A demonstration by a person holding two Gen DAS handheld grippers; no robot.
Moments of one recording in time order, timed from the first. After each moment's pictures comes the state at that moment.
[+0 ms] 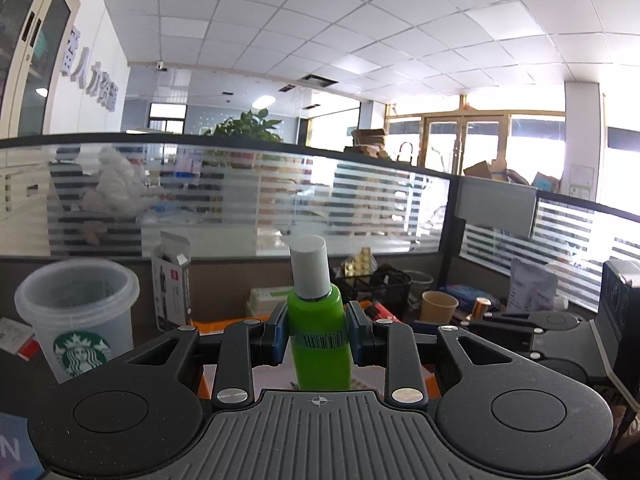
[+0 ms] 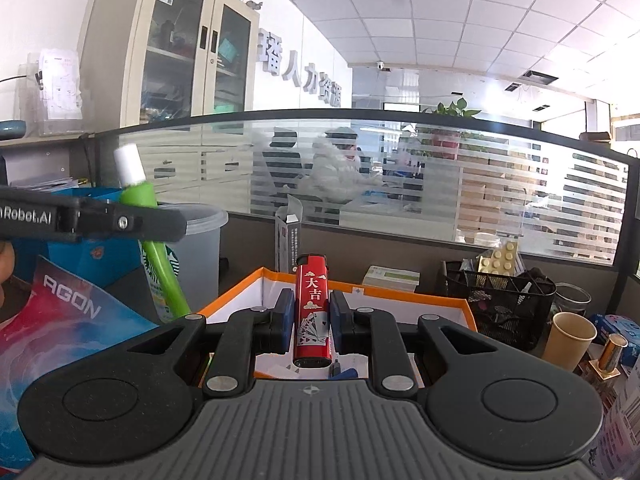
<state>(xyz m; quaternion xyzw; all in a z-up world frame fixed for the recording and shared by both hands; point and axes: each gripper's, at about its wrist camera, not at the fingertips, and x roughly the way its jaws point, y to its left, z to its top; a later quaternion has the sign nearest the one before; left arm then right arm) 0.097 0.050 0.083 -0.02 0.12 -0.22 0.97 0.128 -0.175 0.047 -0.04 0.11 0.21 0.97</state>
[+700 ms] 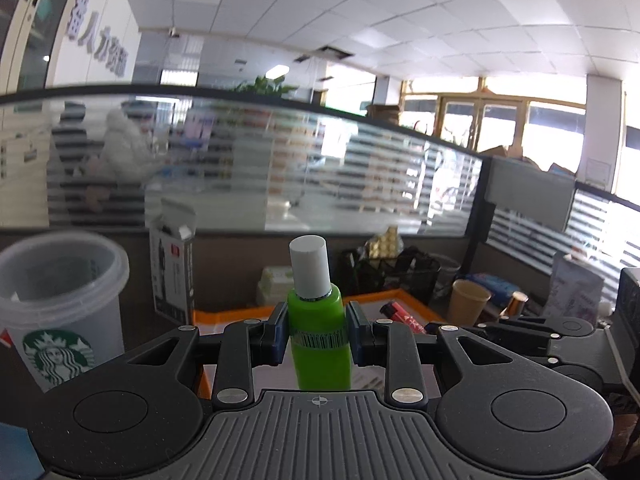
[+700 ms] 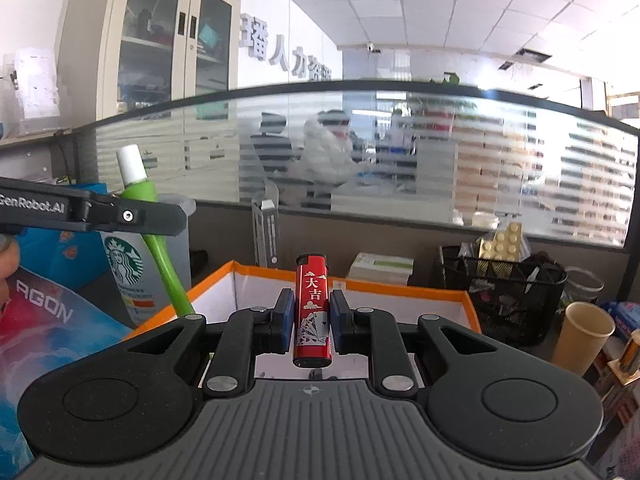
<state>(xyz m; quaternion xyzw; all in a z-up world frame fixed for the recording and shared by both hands) 0.173 0.048 0.058 -0.04 0.18 -0.21 0.96 0.191 -0.181 0.030 -0.02 0.15 0.21 0.97</state>
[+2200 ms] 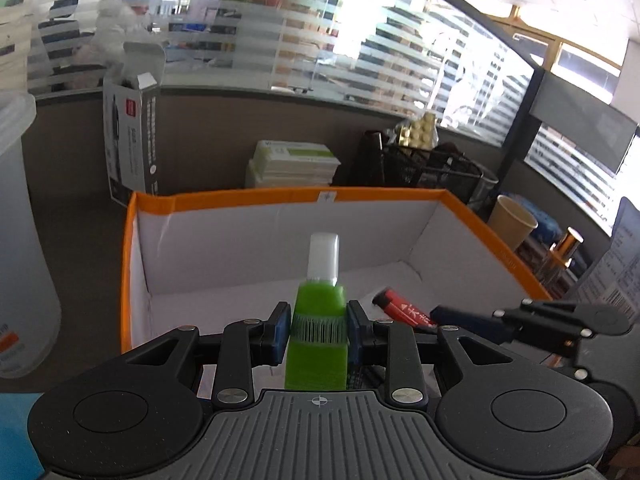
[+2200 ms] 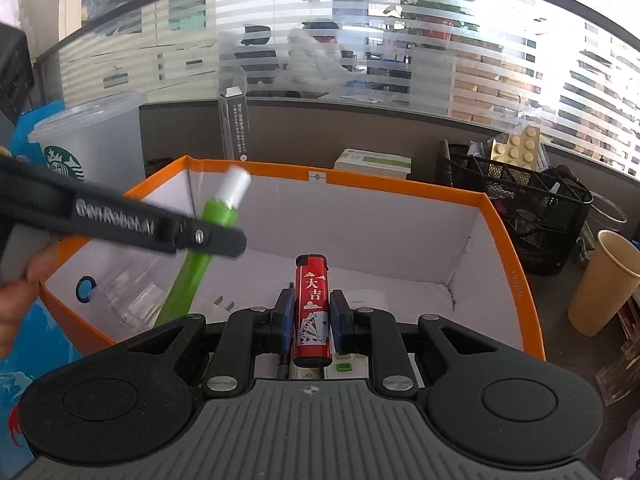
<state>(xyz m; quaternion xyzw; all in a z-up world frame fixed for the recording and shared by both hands) 0.269 0.013 -0.017 -0.05 0.35 -0.22 0.91 0.253 -0.171 -0.020 -0.05 0.28 0.18 0.94</state>
